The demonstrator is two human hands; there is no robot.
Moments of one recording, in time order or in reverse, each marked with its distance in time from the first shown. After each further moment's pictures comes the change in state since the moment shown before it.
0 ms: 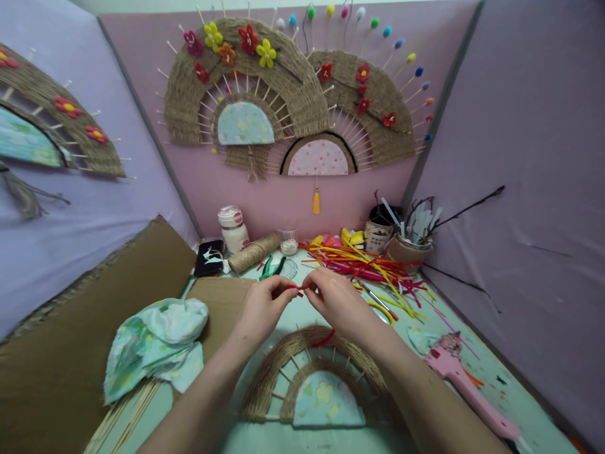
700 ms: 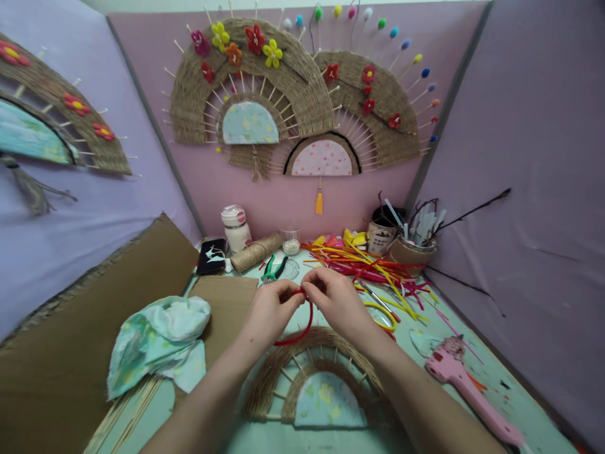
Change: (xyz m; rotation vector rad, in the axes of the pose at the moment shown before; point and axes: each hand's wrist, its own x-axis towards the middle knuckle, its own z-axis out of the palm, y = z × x) left_hand -0.005 0.002 0.006 -0.039 -0.050 -0.032; right_hand 0.001 -0.011 0.006 0.377 0.095 0.168
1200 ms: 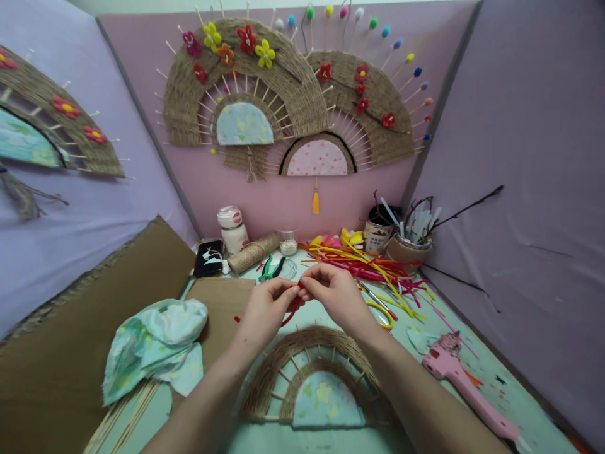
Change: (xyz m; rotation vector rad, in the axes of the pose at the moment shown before) left_hand 0.000 0.000 0.005 -0.301 -0.017 -0.098; right_hand 0.006 0.007 0.003 0.551 -0.011 0.218
